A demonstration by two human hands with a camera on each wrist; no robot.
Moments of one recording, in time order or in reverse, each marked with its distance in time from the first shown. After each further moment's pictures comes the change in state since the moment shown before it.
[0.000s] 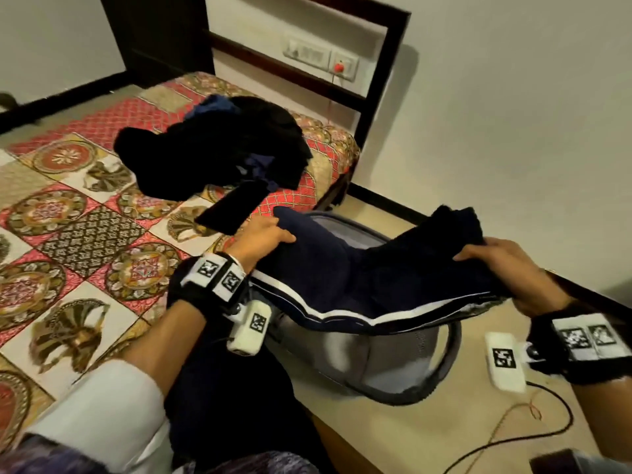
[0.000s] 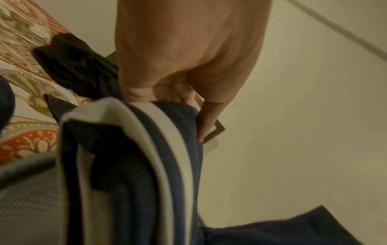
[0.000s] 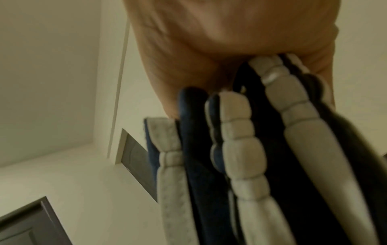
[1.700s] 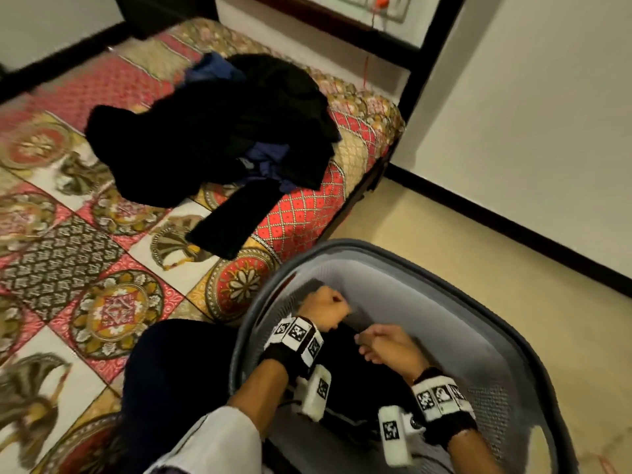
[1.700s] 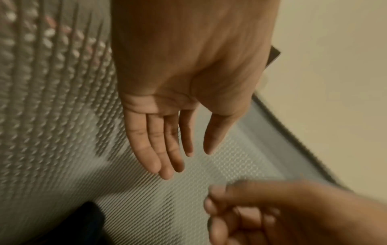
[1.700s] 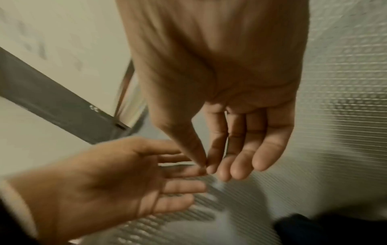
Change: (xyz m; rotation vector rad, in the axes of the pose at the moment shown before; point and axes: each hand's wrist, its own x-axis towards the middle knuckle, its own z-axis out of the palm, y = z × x) left_hand 0.183 -0.122 0.101 0.402 -0.263 -0.213; right_hand 0.182 0.142 0.250 -0.094 -0.446 0.288
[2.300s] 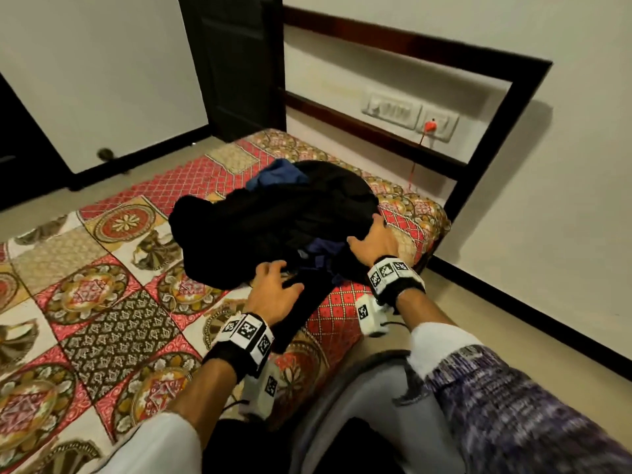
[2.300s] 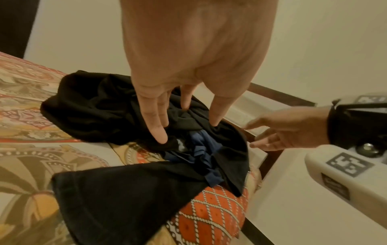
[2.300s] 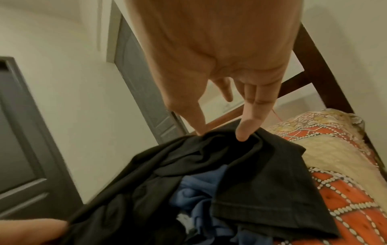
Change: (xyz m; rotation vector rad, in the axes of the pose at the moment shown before) left_hand 0.013 0.001 -0.244 0.048 0.673 0.147; right_hand 0.140 -0.361 0.013 -0.420 0.520 -0.547
